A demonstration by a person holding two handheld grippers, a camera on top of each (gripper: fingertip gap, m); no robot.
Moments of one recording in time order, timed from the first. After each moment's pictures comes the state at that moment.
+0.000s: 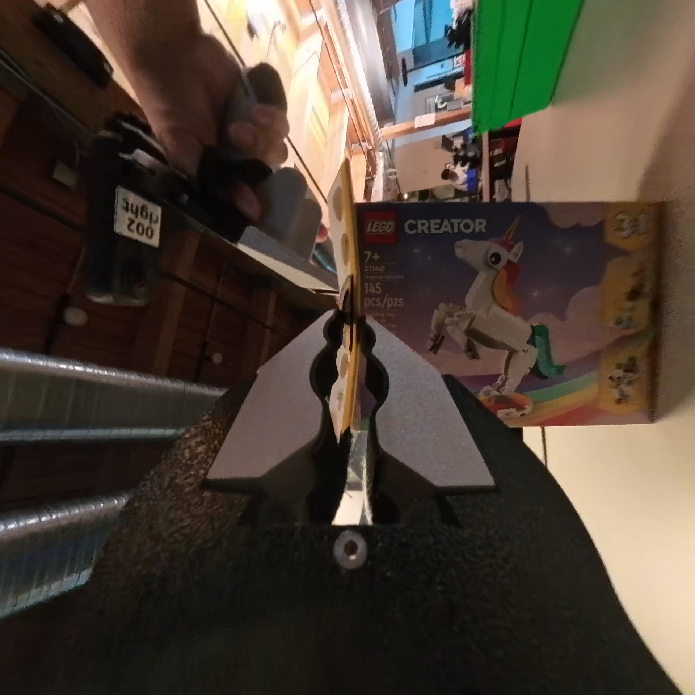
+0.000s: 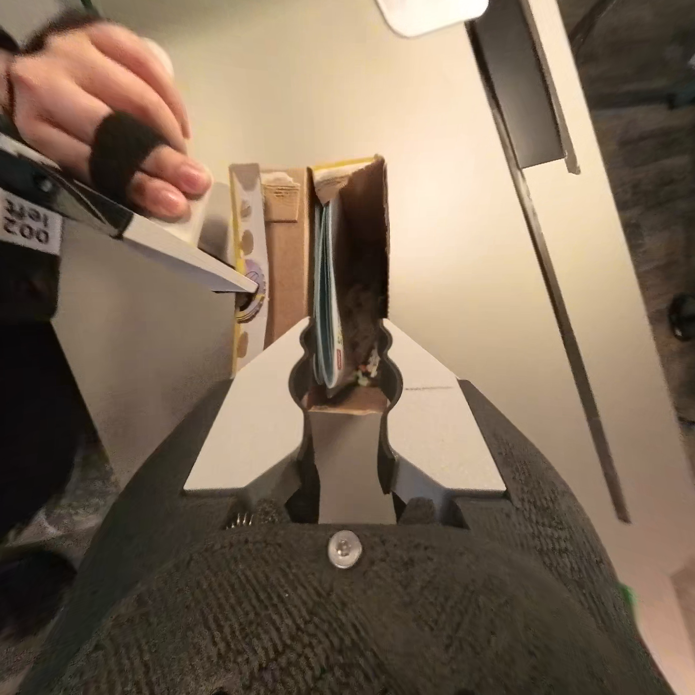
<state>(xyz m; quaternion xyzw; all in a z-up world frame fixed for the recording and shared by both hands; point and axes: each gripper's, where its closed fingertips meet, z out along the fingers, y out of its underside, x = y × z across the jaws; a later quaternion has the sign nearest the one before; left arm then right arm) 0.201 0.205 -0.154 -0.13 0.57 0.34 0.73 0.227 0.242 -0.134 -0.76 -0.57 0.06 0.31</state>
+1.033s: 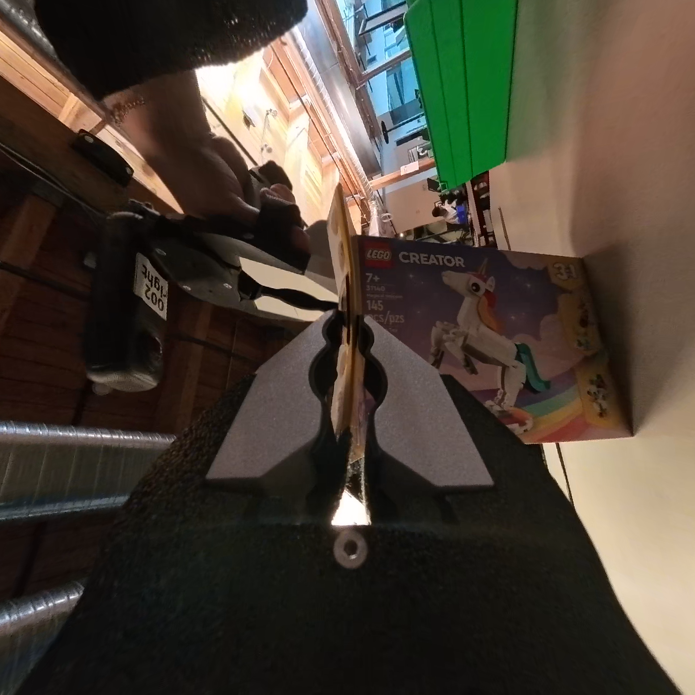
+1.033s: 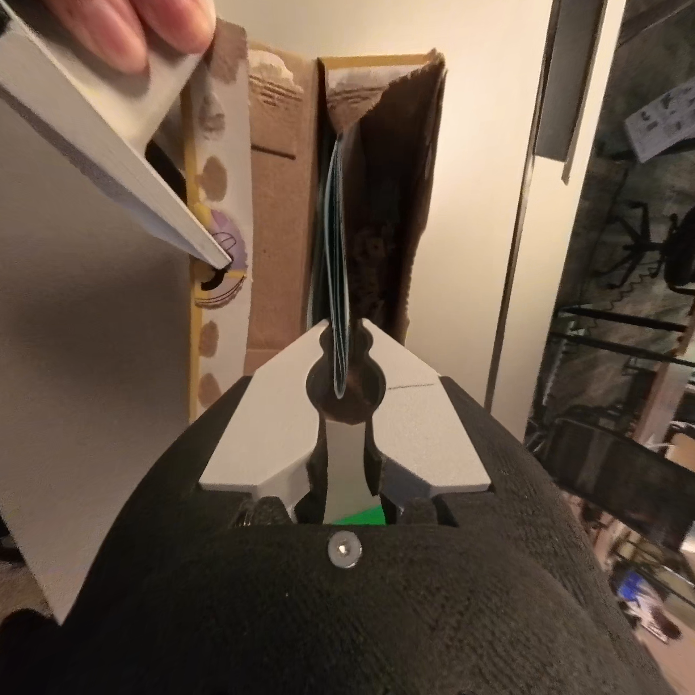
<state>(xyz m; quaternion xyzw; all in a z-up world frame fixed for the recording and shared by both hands) 0.225 0.173 -0.179 -0.05 0.61 0.35 0.71 0.250 0.228 -0.186 -0.66 -0.69 -0.11 0.27</state>
